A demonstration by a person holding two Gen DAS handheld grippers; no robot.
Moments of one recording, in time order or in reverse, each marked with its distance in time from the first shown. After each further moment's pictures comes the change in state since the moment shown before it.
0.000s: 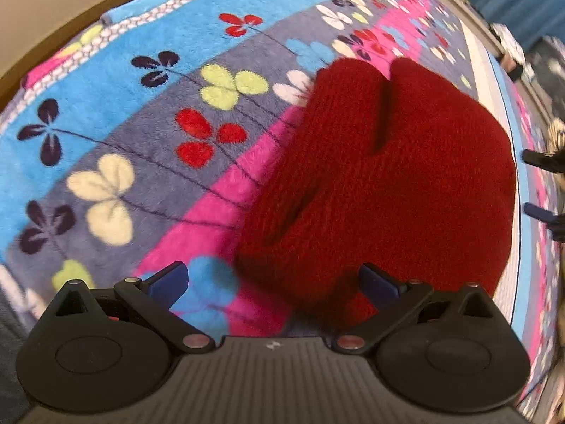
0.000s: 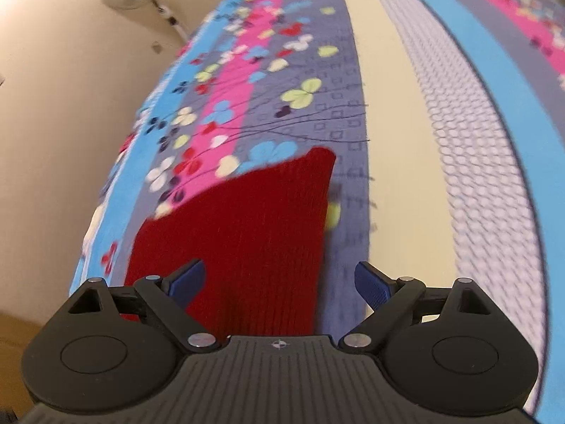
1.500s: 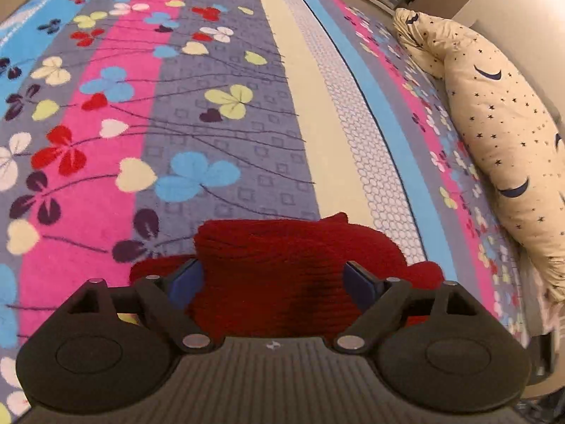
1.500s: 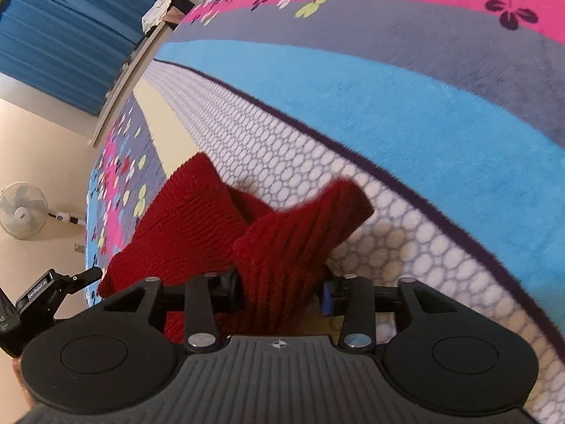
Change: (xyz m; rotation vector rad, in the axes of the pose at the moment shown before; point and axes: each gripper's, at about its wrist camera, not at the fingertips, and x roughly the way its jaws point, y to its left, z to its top) left arm 0.099 -0.259 0.157 0.607 0.066 -0.349; right arm -0.093 -0.149 -0.193 0.752 -0.409 -0.104
